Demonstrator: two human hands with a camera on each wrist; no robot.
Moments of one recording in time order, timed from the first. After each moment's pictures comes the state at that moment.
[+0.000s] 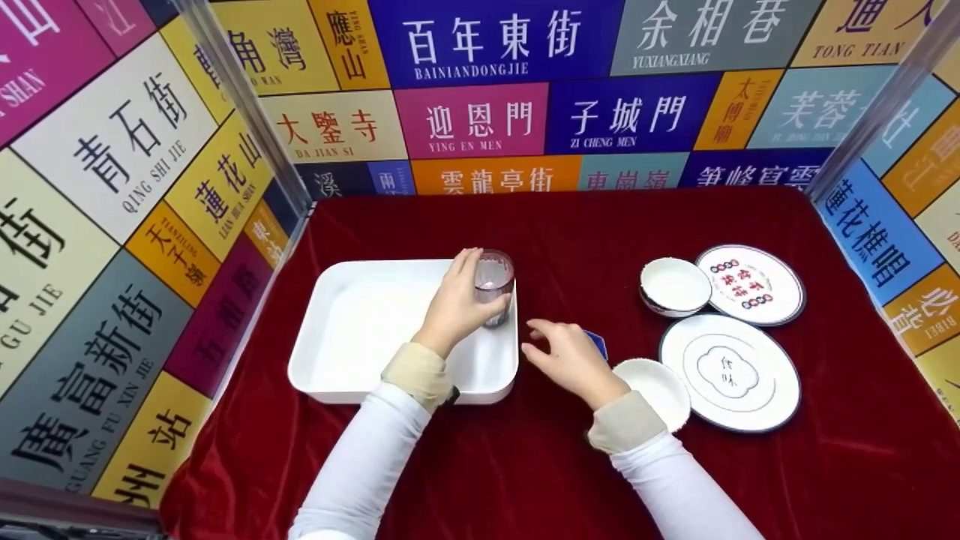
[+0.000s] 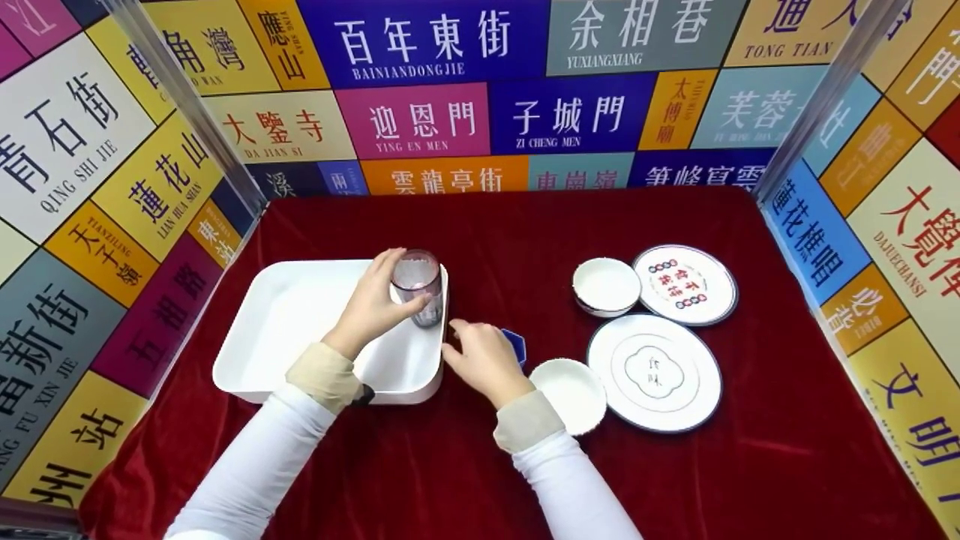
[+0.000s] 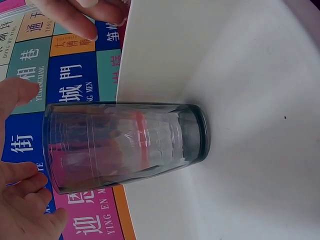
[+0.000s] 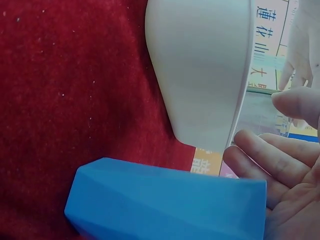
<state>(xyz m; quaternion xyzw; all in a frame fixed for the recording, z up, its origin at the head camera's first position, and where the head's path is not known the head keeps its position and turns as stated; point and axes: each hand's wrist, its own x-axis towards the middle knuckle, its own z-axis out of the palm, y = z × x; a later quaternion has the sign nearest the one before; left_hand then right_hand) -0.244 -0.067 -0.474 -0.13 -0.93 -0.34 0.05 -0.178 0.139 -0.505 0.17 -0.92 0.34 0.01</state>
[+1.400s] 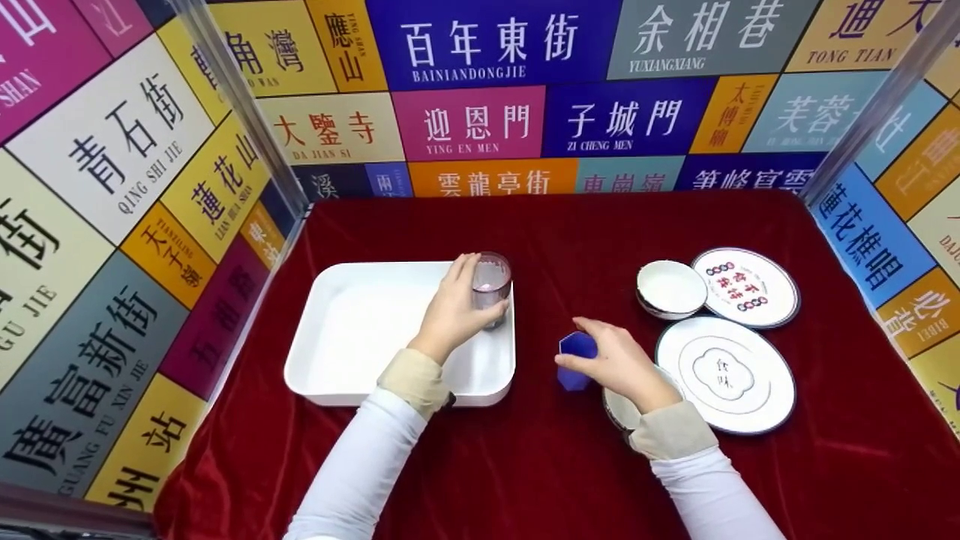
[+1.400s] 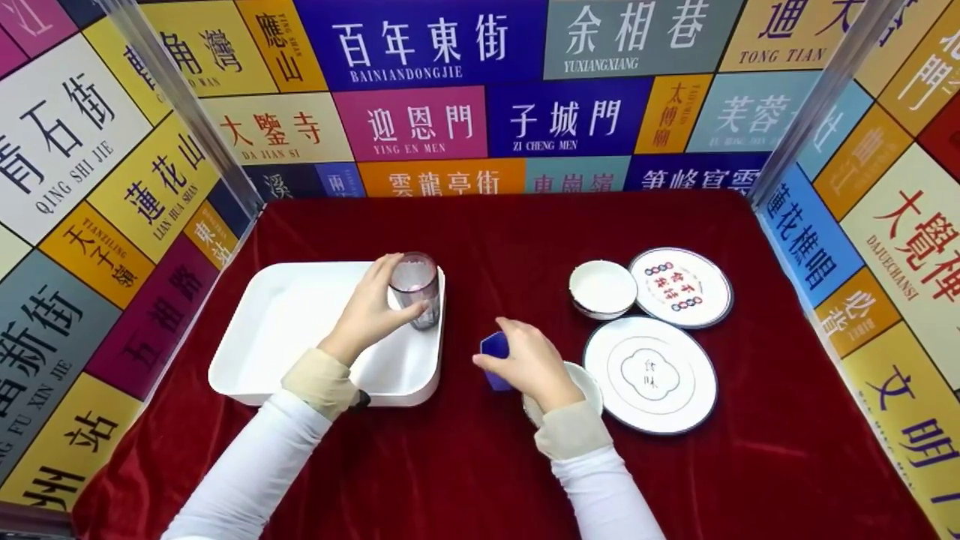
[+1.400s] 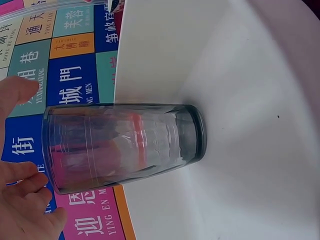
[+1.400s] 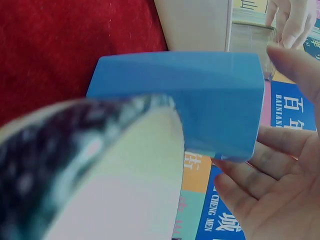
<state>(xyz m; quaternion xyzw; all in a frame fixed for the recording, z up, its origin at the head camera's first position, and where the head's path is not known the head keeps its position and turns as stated) -0.240 -0.067 -0.478 -0.14 -0.93 -0.33 0.05 -0.172 0.205 -0.503 0.13 -0.93 0.34 -0.03</state>
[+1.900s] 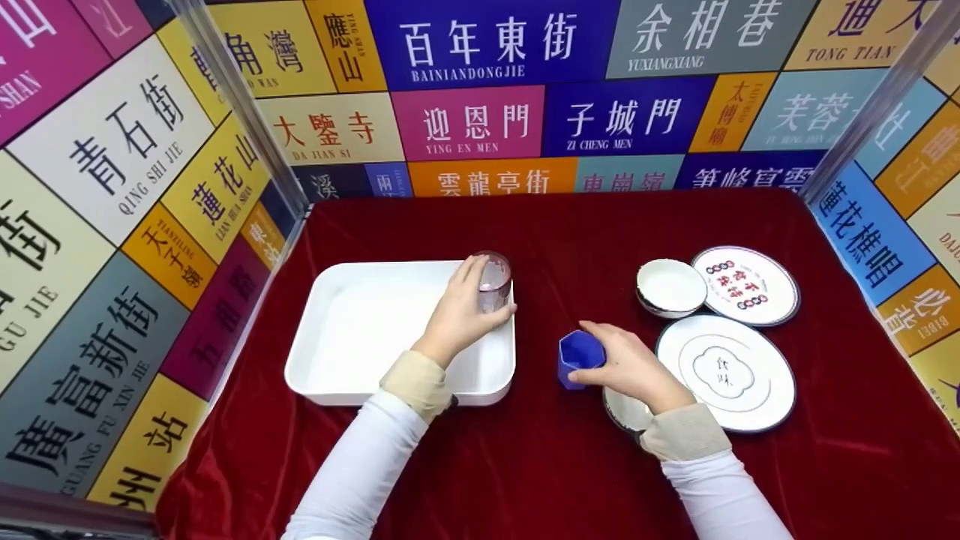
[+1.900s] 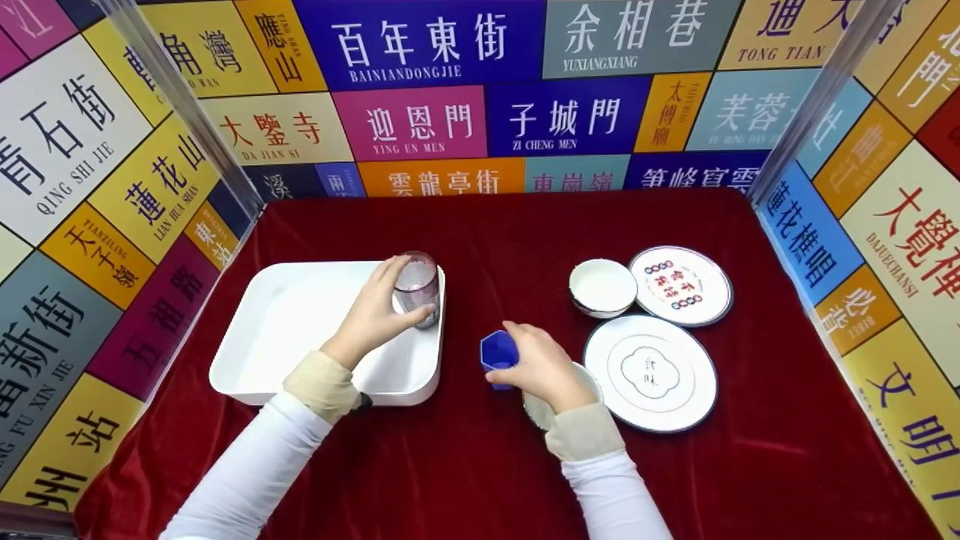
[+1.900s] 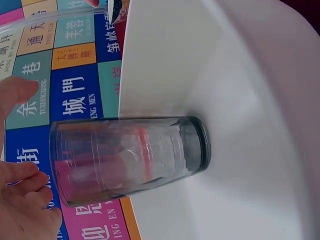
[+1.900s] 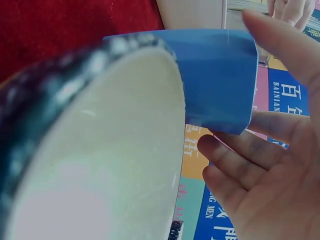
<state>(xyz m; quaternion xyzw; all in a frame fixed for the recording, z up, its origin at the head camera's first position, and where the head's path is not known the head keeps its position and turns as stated) -0.232 -0.060 -0.474 -0.17 -0.92 -0.35 0.06 -0.166 0.220 -0.503 0.14 -0.94 0.30 -0.05</state>
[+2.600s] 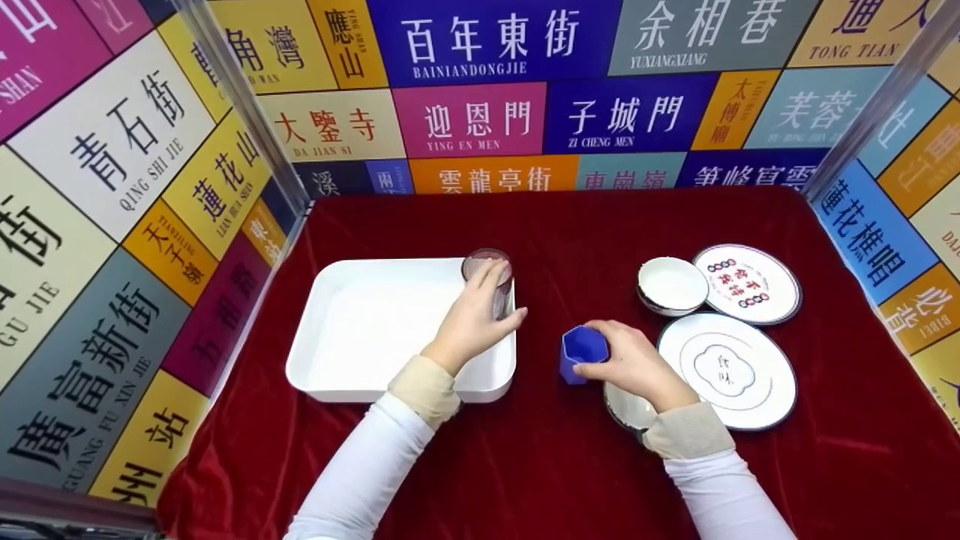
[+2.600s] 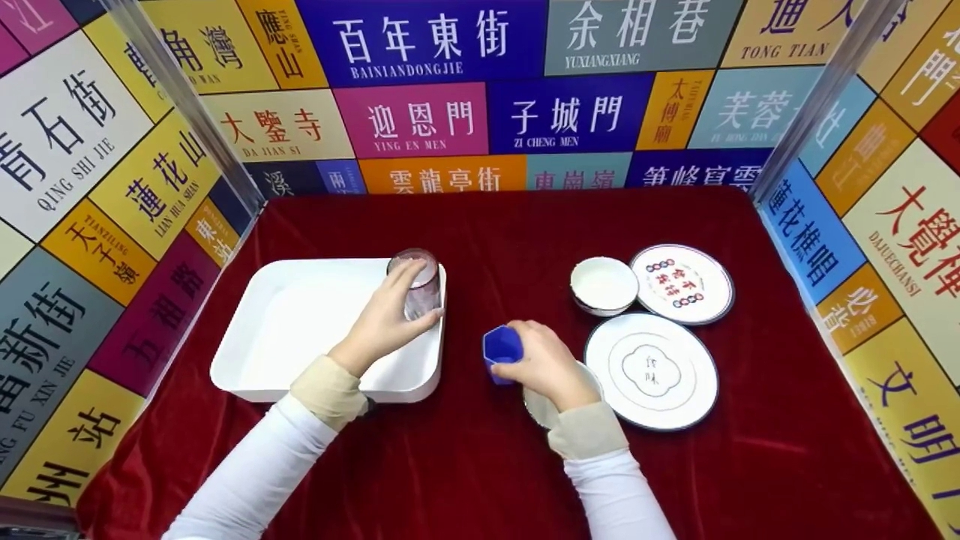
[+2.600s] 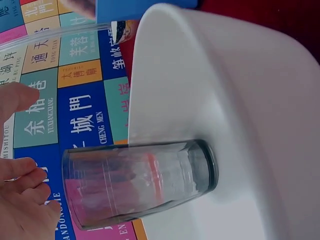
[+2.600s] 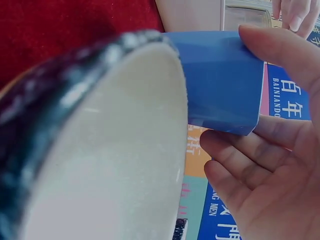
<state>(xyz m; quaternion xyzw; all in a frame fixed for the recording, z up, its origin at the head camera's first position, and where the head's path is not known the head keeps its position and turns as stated) -0.215 -0.049 -0.473 -0.23 -0.91 -0.33 0.07 -0.168 0.223 -0.504 0.14 -0.93 0.33 -0.04</state>
